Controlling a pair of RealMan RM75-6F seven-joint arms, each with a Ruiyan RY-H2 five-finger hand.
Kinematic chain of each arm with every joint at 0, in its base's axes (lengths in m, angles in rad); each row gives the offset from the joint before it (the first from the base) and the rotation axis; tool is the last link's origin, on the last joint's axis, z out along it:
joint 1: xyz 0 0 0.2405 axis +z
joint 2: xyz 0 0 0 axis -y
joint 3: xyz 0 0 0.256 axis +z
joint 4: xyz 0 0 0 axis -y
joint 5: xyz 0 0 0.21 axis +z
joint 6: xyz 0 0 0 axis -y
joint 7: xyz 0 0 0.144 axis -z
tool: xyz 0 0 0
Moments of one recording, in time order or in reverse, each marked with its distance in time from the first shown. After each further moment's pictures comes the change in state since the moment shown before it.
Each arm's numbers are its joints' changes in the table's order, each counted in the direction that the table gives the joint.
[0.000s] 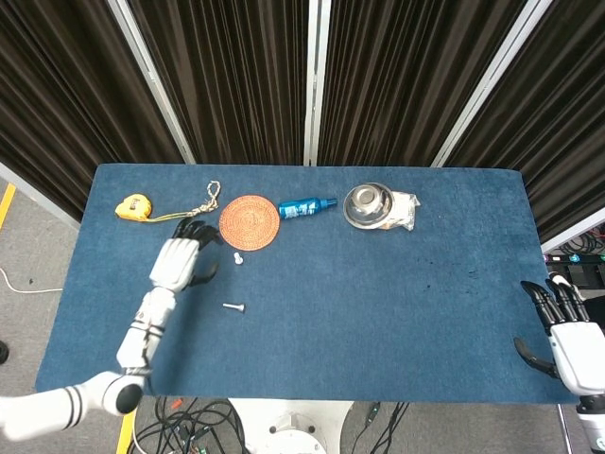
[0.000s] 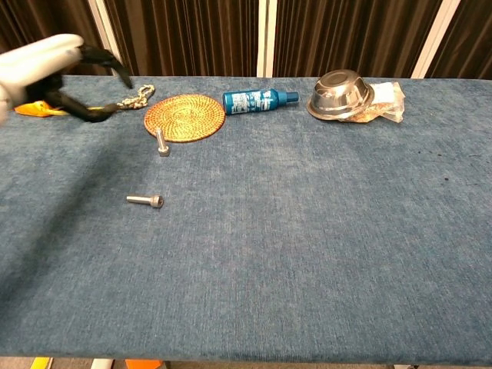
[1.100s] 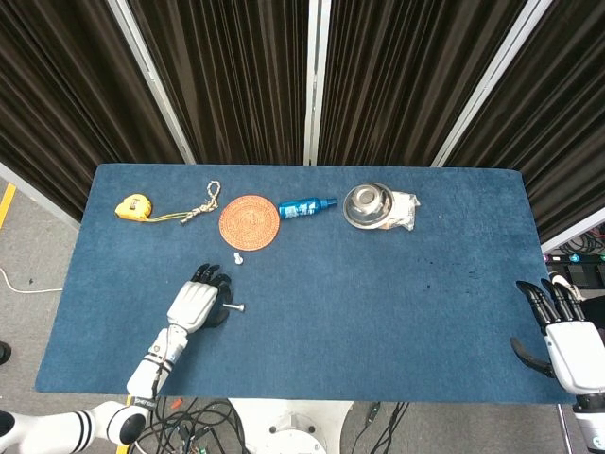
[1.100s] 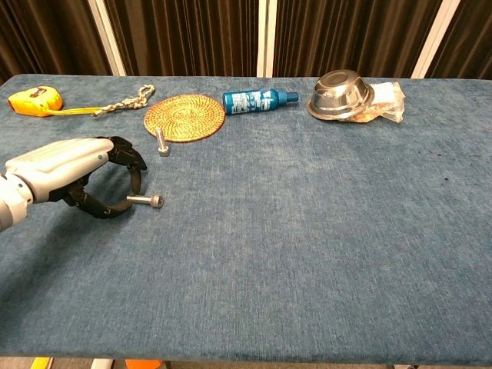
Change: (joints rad) left arm 0.051 0.149 0.120 -0.116 0.035 0.079 -0.123; right arm 0.005 -0.004 -0.002 0.018 0.001 0.005 0.023
